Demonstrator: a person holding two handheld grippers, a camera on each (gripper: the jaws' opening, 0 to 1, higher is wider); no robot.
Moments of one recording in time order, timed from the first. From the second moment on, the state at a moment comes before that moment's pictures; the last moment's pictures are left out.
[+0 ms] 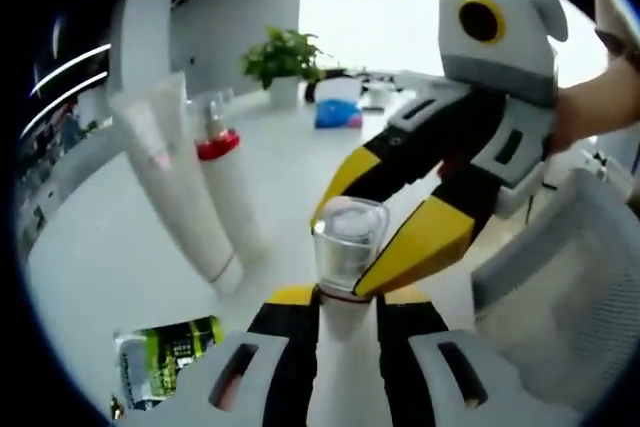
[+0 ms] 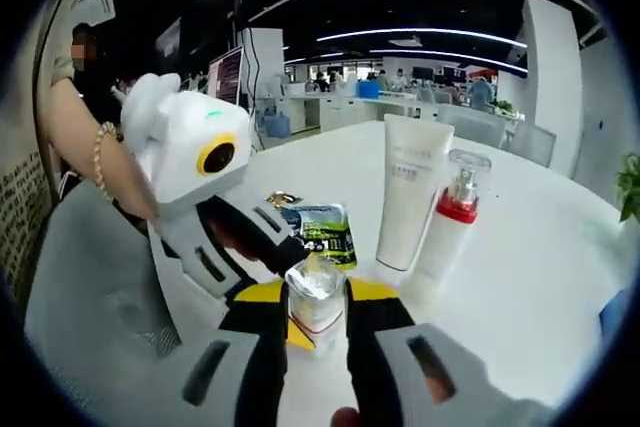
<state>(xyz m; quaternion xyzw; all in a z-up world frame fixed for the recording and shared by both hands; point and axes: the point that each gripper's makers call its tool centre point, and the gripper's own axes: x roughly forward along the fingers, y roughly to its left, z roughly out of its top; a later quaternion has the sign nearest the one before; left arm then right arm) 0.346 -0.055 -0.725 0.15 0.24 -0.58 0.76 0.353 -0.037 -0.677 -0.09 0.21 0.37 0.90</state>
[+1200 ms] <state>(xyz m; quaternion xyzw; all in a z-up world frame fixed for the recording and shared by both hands) 0.413 -0.101 -0.728 0.15 0.23 -0.57 0.77 0.420 -0.082 -0.675 -0.09 0.18 0.35 0.92</state>
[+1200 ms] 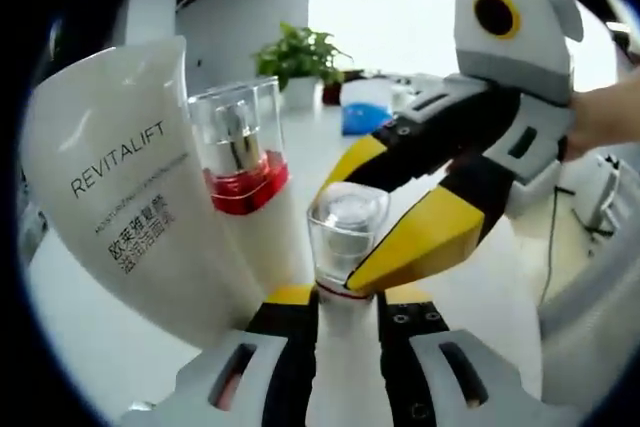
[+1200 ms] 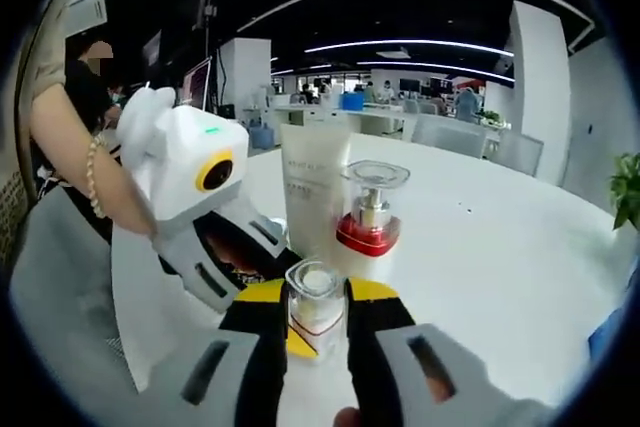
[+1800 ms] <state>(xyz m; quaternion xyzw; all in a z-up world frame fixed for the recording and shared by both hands) 0.410 -0.098 -0.728 0.16 0.24 -0.57 0.77 0.415 -0.078 -0.683 -0.08 0.20 0.36 0.91</state>
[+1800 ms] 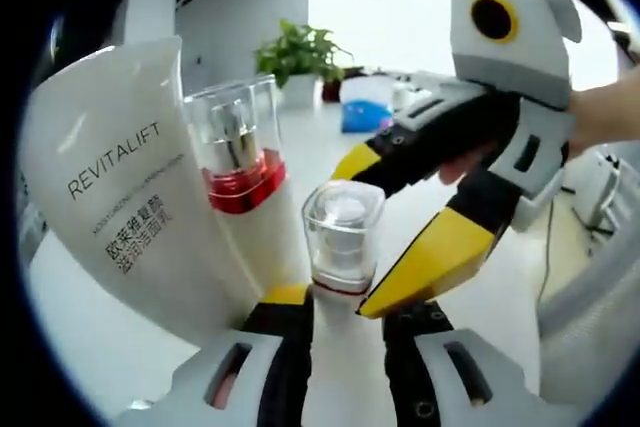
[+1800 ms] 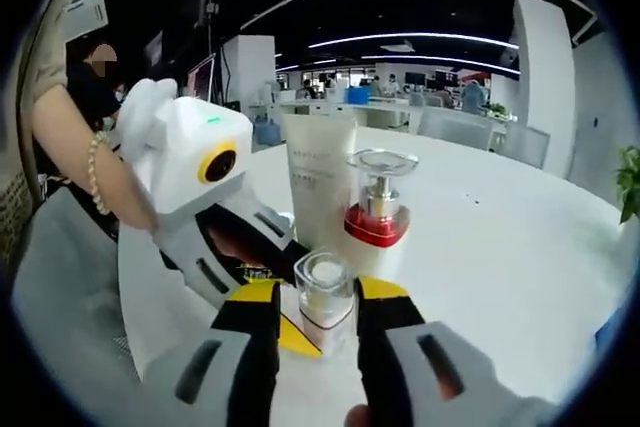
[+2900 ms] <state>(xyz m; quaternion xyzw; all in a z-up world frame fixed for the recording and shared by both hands) 0.358 -0.027 -0.708 0.14 0.29 -0.54 0.78 0.352 -0.068 -0.678 -0.05 0.24 0.33 0.91</state>
